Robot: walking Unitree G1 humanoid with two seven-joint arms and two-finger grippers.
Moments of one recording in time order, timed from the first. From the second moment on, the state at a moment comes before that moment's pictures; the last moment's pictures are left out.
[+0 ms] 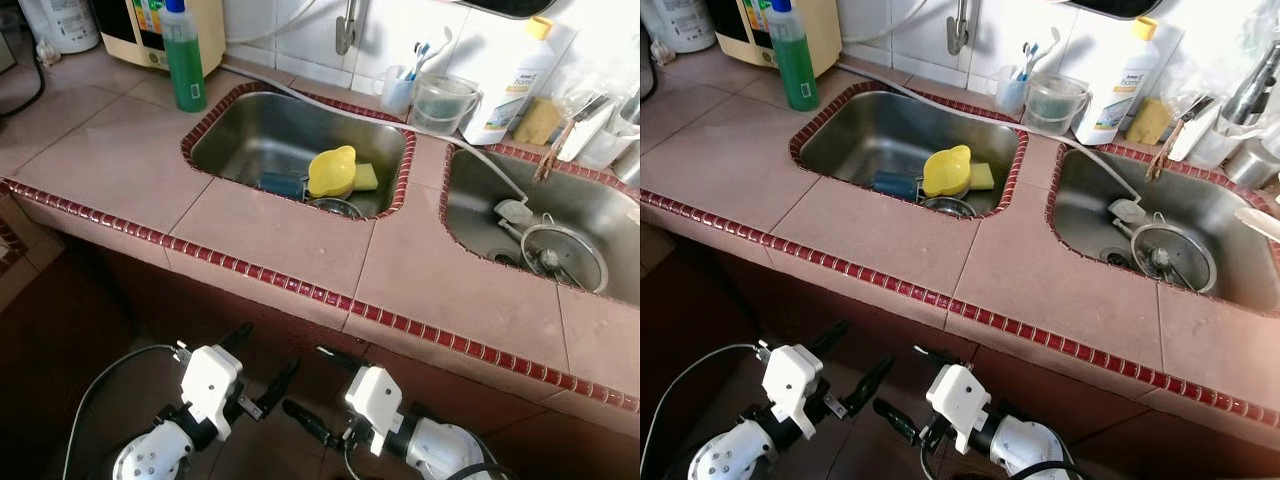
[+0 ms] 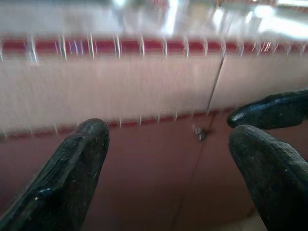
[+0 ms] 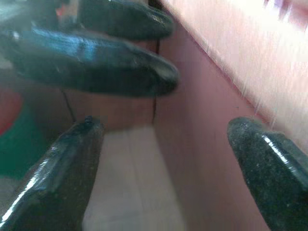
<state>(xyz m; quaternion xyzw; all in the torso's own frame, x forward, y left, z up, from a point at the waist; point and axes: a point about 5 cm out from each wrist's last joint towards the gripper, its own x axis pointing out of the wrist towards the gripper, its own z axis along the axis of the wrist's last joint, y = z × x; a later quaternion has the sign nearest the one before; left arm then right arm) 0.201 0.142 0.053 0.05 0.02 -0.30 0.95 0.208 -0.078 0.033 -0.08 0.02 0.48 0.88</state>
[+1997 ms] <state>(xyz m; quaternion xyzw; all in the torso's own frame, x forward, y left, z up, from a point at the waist) 0.171 0.161 -0.088 0.10 0.42 -0.09 0.90 0.170 -0.169 -0.088 -0.14 0.42 0.11 0.89</state>
